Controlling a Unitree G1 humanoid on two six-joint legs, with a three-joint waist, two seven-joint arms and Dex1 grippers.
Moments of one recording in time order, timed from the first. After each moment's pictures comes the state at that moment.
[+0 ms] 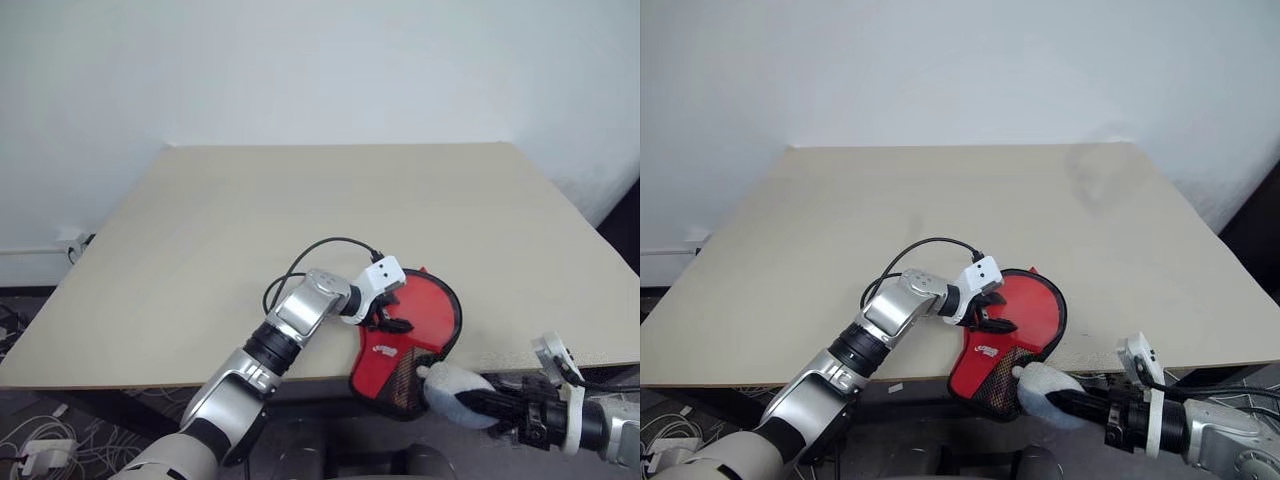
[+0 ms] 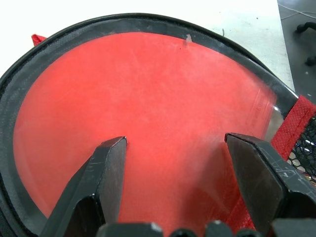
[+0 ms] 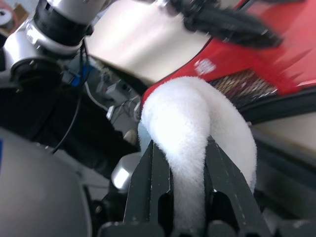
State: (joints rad) left arm -0.68 0.14 -0.49 0.30 -0.05 0.70 -0.92; right arm 0.50 -0.76 -0.34 -0.64 0.94 0.93 0.96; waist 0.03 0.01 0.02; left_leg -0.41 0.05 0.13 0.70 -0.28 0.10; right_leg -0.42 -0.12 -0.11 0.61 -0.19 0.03
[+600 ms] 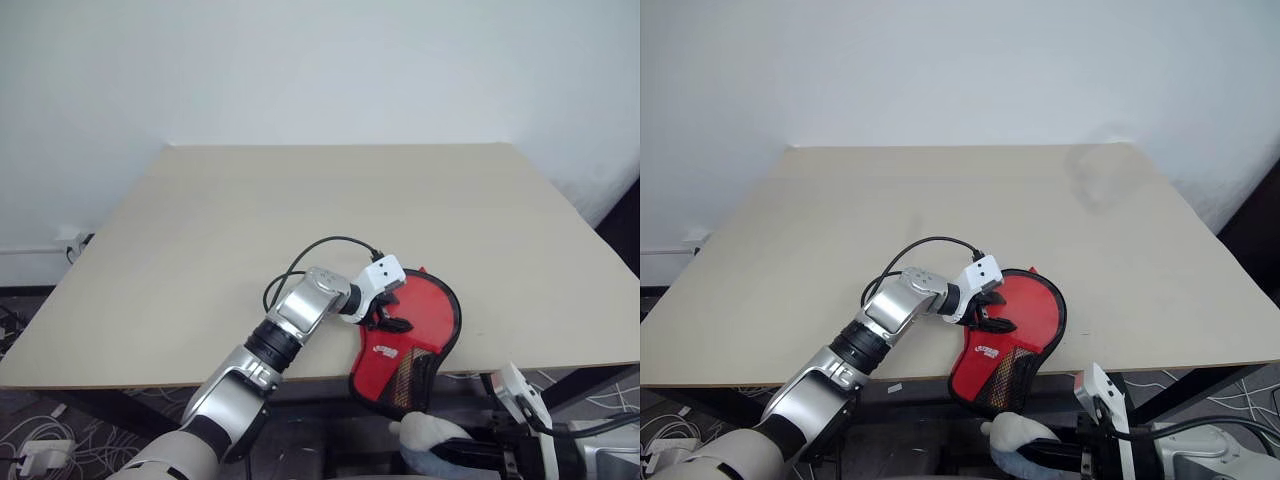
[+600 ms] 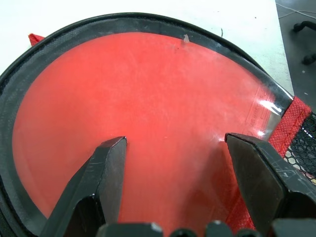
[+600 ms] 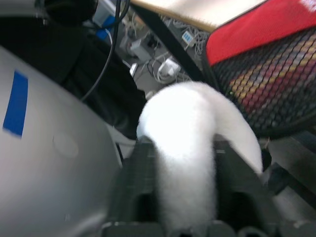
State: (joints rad) left arm -0.70 0.14 -0.50 0.33 -0.05 0.70 -0.93; right arm 0.51 -0.81 -0.14 -0.74 0.90 0.88 0.90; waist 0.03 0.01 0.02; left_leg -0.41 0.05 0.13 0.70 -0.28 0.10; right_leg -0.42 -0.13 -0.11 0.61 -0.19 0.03
